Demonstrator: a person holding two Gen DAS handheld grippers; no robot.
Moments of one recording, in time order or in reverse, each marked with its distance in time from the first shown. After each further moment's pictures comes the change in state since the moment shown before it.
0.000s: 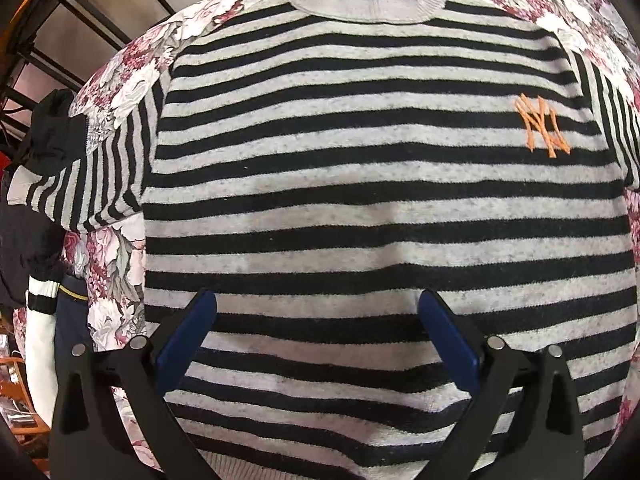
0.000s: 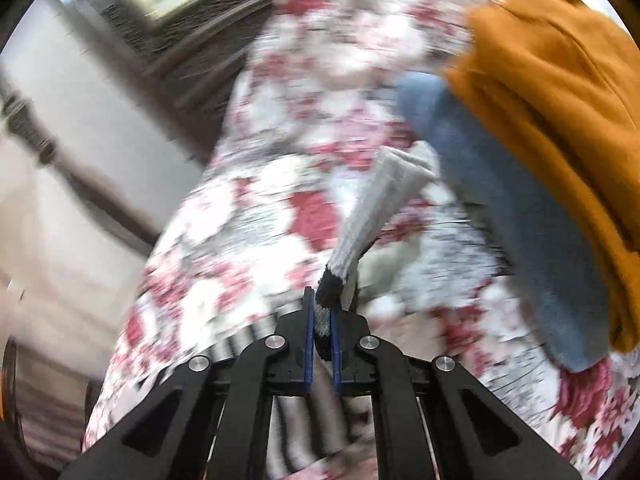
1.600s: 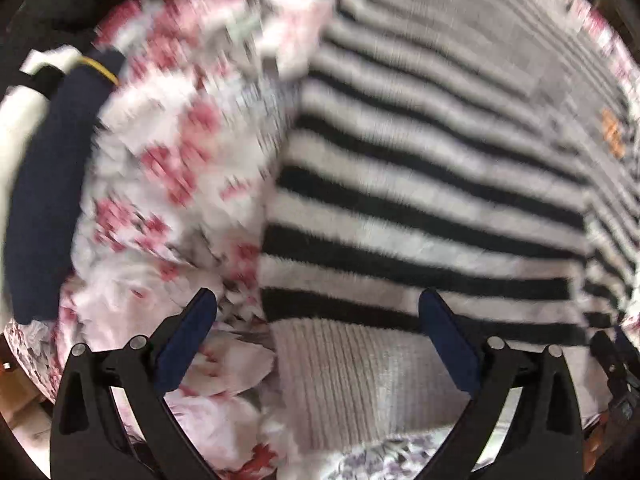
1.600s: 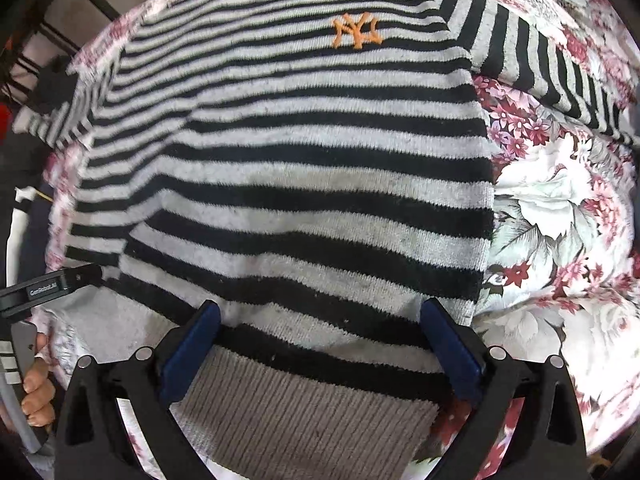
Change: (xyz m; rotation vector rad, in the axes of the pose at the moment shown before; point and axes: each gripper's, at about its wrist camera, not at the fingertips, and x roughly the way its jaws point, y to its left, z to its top) left arm 0.010 0.149 -0.117 -0.339 0.219 -0.175; right arm -0.100 0.061 -0.261 -0.849 0.743 0.047
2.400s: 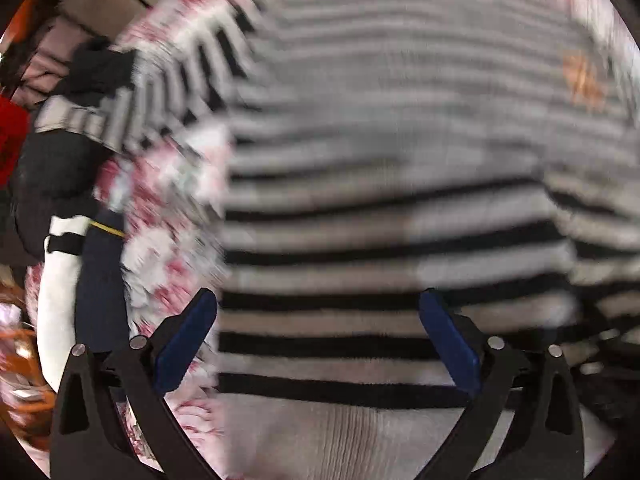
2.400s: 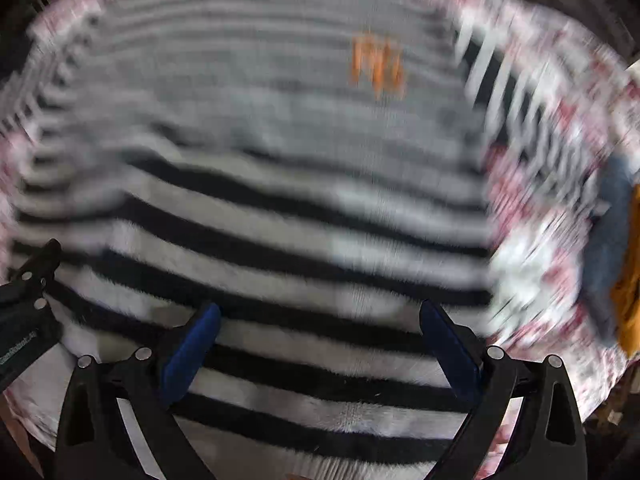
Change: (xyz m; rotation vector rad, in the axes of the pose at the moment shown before) left arm 0.020 -0.103 0.020 0.346 -0.073 0.305; right arm 0.051 0.051 0.038 -0.083 0.109 -0.329
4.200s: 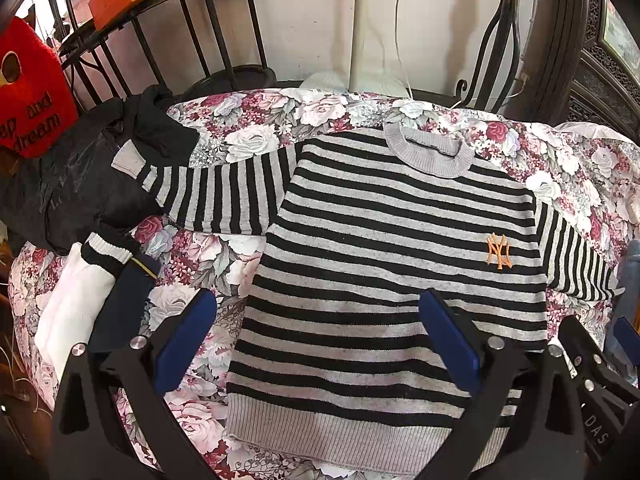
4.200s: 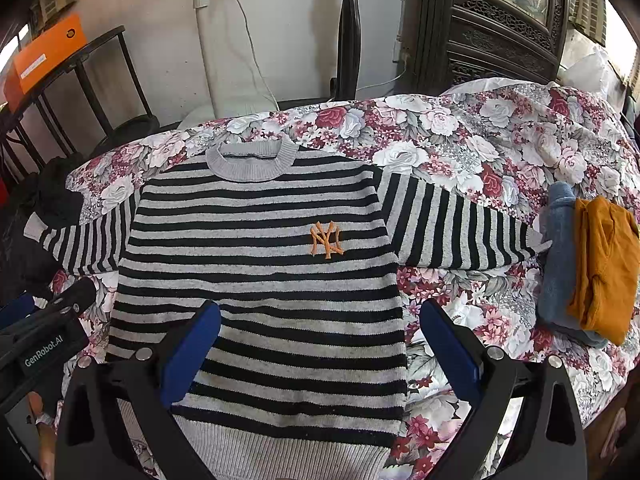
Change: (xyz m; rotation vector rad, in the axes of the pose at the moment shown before) left arm -0.159 0.060 -0.007 -0.333 -0.433 -0.181; right arm -0.152 -0.055 -0.012 0.208 -0.528 0.101
